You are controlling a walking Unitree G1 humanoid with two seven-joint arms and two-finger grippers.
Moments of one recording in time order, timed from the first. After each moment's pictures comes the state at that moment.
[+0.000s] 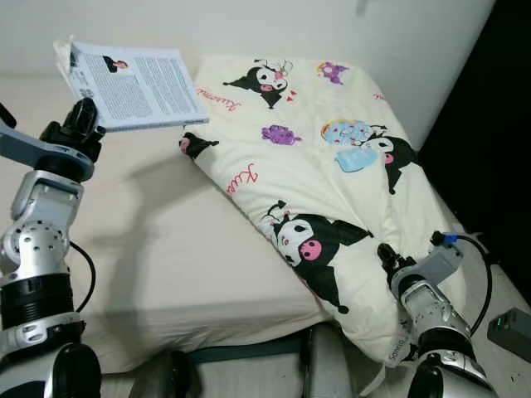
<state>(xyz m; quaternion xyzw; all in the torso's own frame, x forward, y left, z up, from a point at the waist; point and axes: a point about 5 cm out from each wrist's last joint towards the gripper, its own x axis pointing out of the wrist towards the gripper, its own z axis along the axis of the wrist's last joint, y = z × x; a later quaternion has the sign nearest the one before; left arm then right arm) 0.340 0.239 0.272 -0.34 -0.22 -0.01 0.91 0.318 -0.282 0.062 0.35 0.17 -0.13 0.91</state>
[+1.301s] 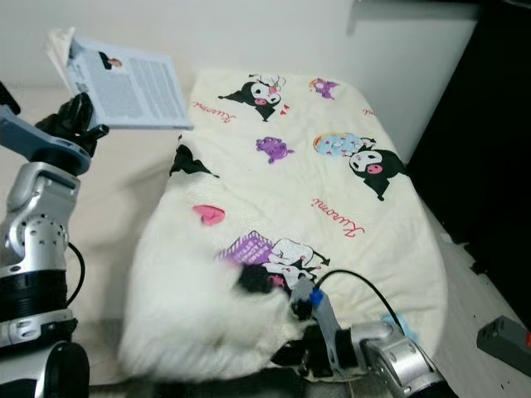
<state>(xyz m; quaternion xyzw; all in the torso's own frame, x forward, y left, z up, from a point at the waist) 0.342 0.236 0.281 -0.23 -0.23 0.02 0.95 0.237 -0.161 0.039 -0.03 0.36 0.54 0.76</state>
